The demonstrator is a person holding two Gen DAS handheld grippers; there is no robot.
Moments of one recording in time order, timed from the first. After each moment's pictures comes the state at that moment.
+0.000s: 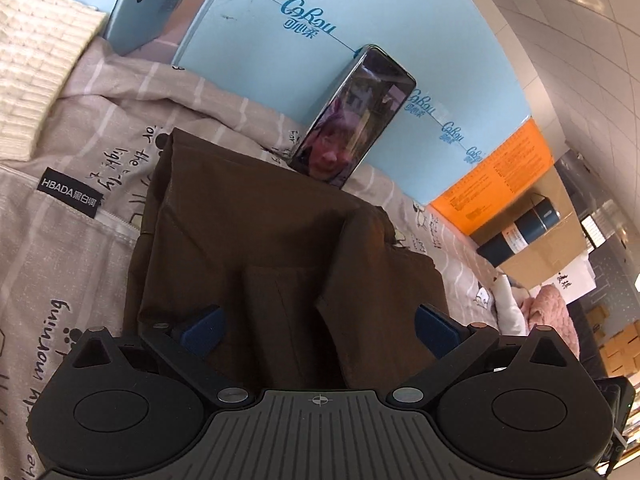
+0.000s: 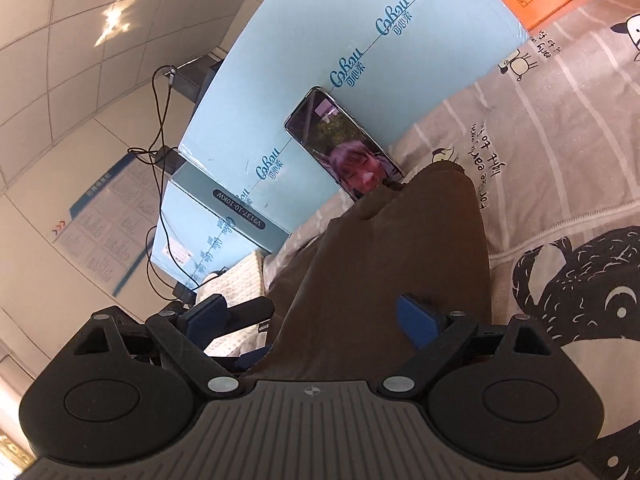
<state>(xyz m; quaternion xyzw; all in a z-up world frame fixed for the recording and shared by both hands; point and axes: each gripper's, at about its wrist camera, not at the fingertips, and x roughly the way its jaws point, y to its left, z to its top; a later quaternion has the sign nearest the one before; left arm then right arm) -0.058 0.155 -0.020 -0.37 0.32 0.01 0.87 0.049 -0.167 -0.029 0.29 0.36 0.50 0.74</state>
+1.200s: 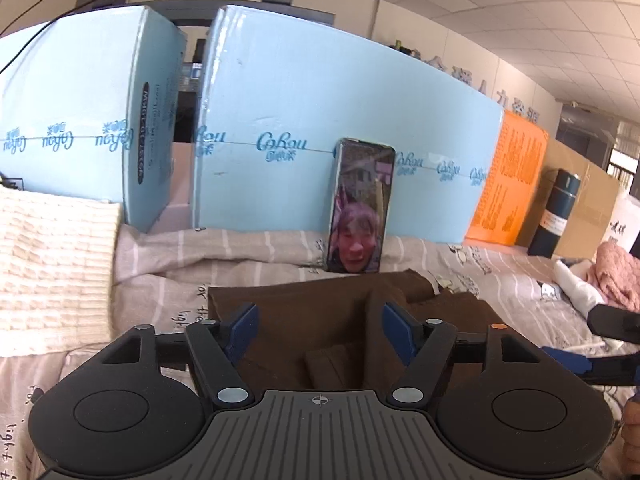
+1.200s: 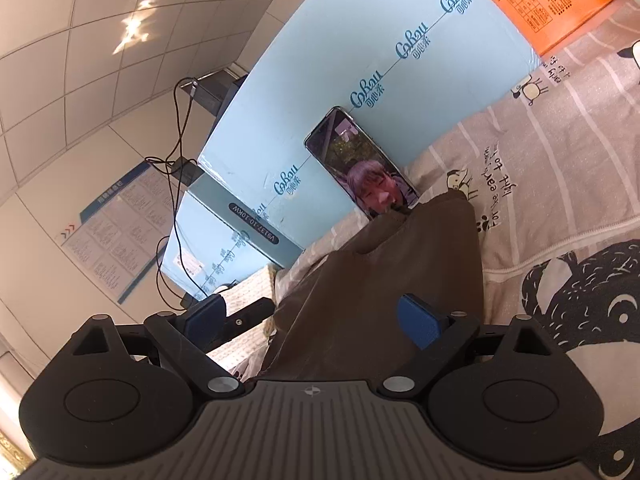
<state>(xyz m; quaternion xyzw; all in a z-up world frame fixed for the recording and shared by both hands) -0.090 0.161 0.018 -0.16 0.20 0.11 0.96 0.038 -0.174 -0.021 0.30 0.32 0.49 0.75</state>
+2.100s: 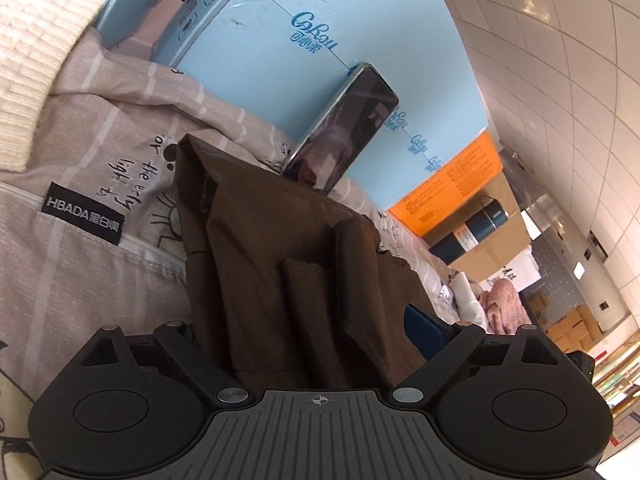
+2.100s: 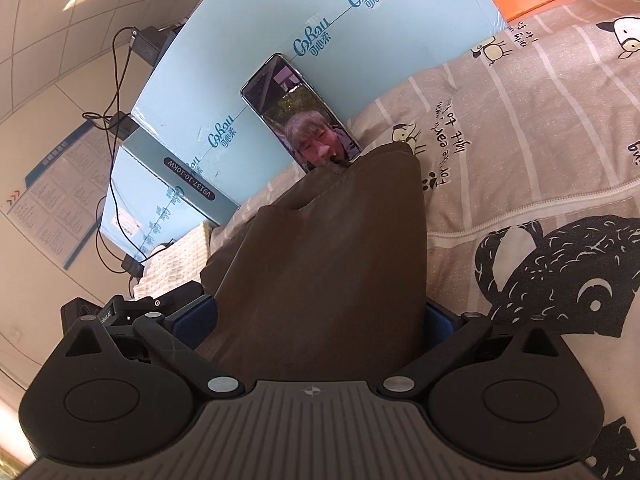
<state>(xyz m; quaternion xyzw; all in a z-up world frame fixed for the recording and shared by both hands) -0.073 0.200 -0.046 -0.36 0.27 -0.08 0.89 0.047 -0.152 -0.039 0.22 0.40 0.46 0.76</state>
